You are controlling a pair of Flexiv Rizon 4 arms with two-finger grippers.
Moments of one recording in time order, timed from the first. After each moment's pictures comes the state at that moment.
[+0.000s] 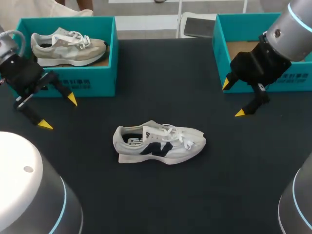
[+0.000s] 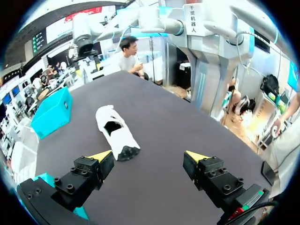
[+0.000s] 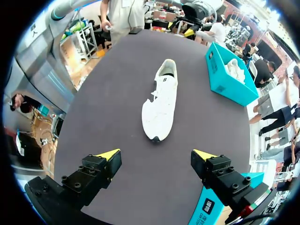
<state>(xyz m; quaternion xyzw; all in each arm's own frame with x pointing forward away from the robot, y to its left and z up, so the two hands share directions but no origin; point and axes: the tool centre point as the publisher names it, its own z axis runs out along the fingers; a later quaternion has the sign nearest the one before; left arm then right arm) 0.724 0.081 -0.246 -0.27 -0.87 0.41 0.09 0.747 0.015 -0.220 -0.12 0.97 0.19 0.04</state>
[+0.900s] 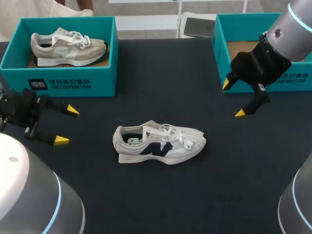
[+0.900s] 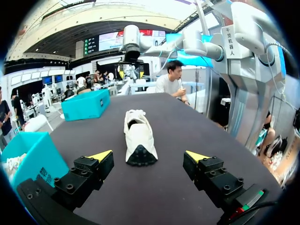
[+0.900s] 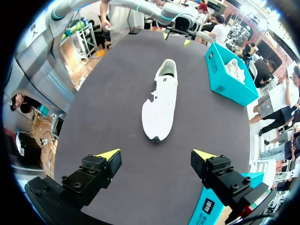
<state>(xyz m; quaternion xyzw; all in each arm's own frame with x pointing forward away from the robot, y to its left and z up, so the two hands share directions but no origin) 0.722 0.065 -0.310 -0.06 -0.83 0.55 0.02 0.747 0.015 -0.220 -0.12 0.97 0.19 0.04</state>
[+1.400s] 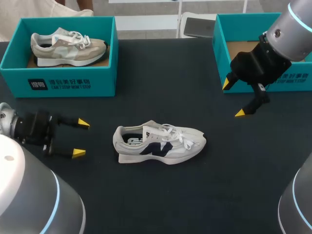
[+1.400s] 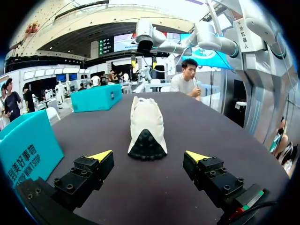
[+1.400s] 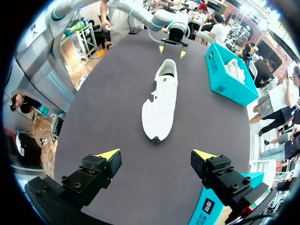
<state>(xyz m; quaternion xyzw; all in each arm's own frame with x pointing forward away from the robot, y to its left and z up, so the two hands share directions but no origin) 0.724 0.039 -0.365 0.00 -0.82 0.57 -0.02 0.747 0.015 -0.220 -0.12 0.97 0.19 0.04</state>
